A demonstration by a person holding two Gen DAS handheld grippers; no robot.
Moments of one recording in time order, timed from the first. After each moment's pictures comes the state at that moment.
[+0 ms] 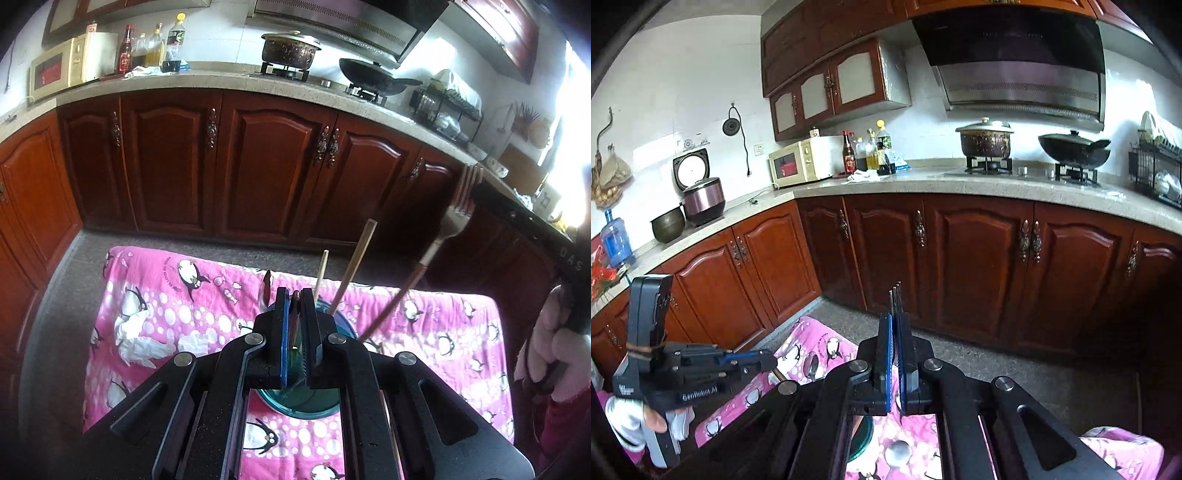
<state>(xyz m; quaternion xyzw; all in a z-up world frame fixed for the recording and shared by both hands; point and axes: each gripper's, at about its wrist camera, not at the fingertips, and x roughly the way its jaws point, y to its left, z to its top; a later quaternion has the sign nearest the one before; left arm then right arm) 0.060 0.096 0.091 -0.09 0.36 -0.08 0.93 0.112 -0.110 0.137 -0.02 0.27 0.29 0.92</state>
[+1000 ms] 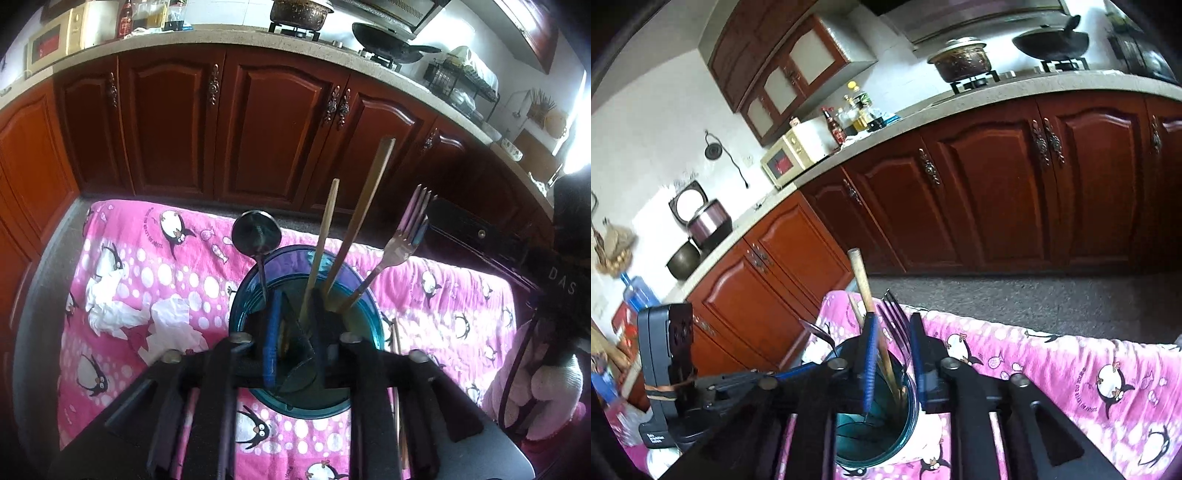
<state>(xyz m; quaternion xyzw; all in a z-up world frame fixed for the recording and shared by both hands) 0.075 0.079 0.044 -0.10 0.41 -0.07 0.90 0.143 -0.112 0.048 0.14 0.36 0.32 0.87</state>
